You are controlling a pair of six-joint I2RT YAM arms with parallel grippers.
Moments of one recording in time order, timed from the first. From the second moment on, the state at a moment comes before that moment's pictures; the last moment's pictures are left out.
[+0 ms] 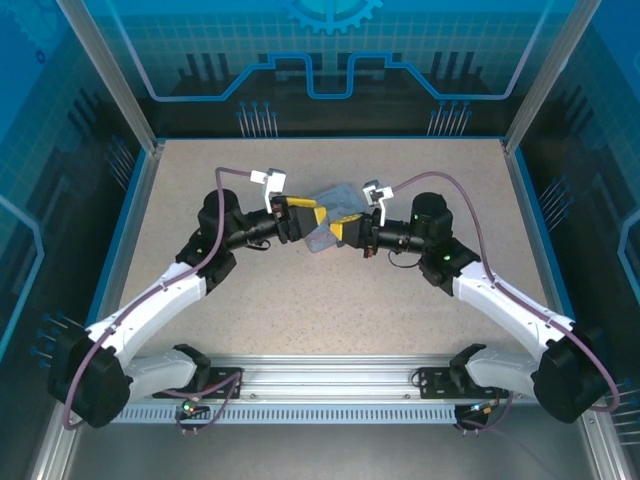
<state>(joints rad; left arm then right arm) -0.47 1.16 0.83 0.31 0.64 -0.66 0.54 1.17 0.81 0.24 -0.74 0.54</state>
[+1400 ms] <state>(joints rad) -0.52 1.21 0.89 0.30 0.64 -0.64 0.46 1.25 0.71 0.64 -0.81 0.74</state>
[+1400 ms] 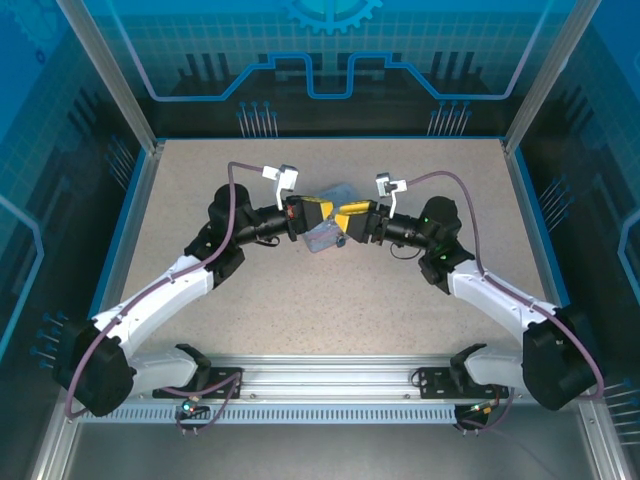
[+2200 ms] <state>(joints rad) -0.52 1.21 0.89 0.29 0.62 -0.64 0.51 1.29 0.72 0.68 -0.81 0.74</state>
